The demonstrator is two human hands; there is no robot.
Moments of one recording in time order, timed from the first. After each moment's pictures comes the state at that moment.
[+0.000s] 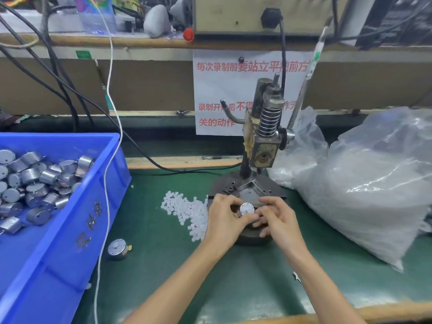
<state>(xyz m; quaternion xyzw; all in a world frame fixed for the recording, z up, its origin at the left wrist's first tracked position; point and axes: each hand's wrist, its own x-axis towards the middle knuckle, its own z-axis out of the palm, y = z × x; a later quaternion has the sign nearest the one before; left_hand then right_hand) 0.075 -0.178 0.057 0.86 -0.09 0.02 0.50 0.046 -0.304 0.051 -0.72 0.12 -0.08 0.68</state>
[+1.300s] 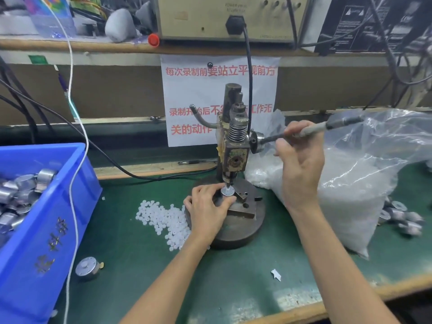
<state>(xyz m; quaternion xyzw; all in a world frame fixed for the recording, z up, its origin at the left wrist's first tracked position) 0.114 -0.204 0.035 0.89 -0.09 0.16 0.43 0.066 -0.327 0.165 -0.62 -0.11 -0.44 0.64</state>
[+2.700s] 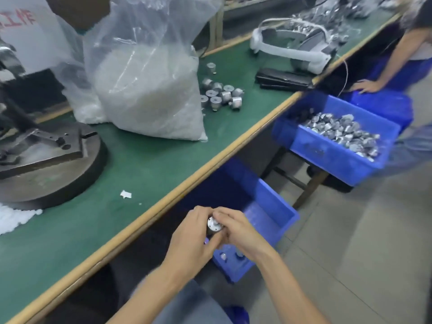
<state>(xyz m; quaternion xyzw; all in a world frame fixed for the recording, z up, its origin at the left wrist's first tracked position) -0.130 -0.307 -0.031 0.80 -0.48 -0.13 0.34 -0.210 -0.418 -0.033 -0.57 0.28 -0.03 0.77</state>
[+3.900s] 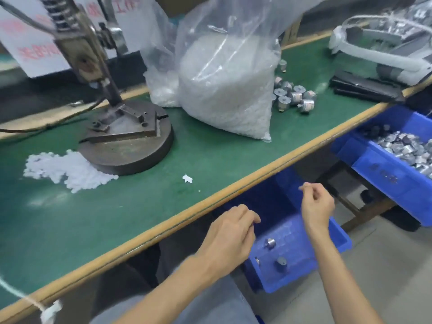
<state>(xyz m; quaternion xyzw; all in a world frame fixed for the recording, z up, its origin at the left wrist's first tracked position) -0.120 -0.288 -0.013 0.80 -0.51 -0.07 0.31 -0.183 -0.505 -0.091 -0.68 0.45 -0.35 0.45</state>
